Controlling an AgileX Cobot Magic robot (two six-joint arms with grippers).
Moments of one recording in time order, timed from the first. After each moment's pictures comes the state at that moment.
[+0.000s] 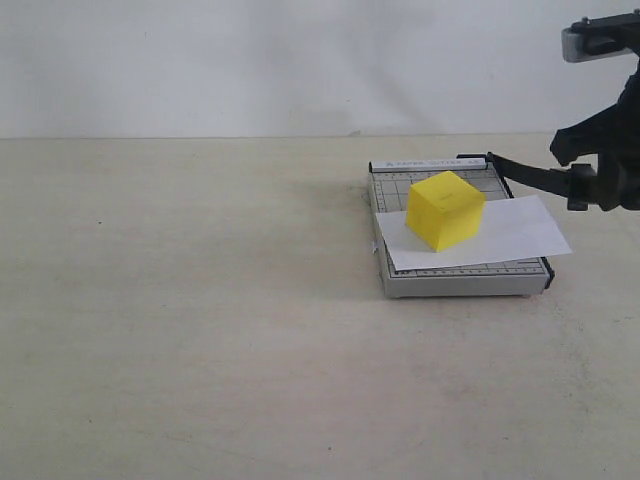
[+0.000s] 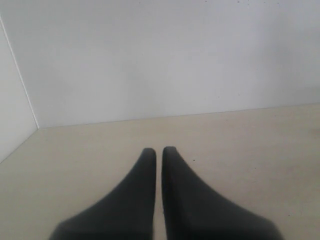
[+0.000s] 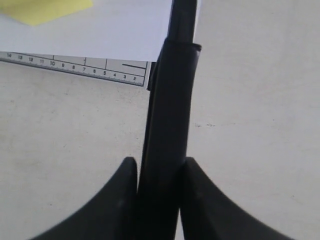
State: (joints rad) left arm 0.08 0.00 0.00 0.08 0.12 0.03; right arm 0.11 1.60 -1.32 -0.02 1.14 -0.12
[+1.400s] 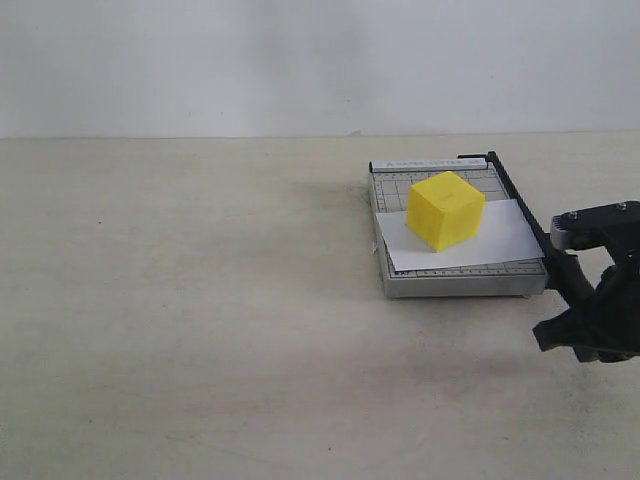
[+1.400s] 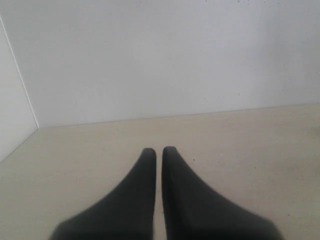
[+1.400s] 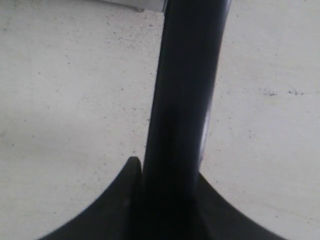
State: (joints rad) left arm 0.08 0.00 0.00 0.08 0.13 0.03; right arm 0.11 1.61 -0.65 0.04 0.40 -0.15
